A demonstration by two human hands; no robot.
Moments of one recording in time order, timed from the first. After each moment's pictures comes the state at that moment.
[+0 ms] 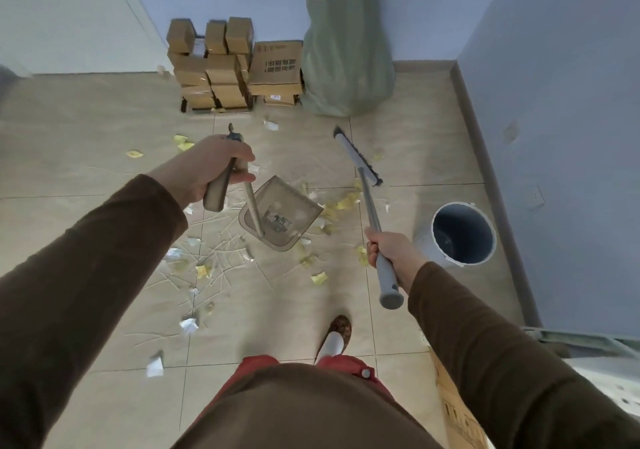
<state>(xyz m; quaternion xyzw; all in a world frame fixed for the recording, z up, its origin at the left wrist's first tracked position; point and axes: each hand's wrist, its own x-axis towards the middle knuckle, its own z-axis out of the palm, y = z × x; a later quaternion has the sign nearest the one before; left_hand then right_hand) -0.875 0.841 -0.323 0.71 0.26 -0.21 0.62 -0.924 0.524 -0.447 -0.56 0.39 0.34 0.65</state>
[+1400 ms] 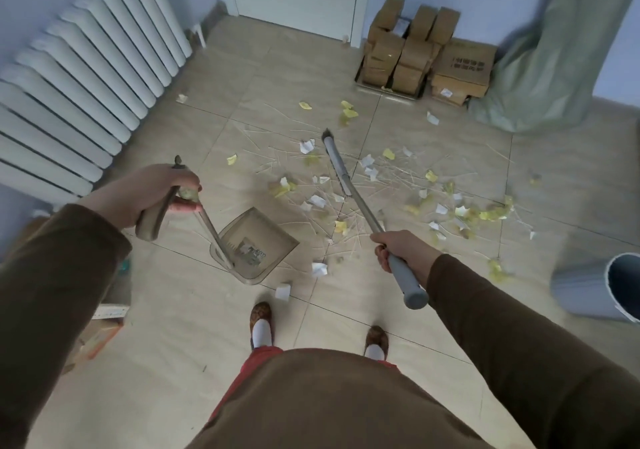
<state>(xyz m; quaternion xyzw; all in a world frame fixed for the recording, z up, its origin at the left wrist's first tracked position) -1.314 1.367 -0.326 0.66 0.48 -0.12 0.56 -1.163 1.000 -0.440 -0.66 0.23 0.50 0.51</state>
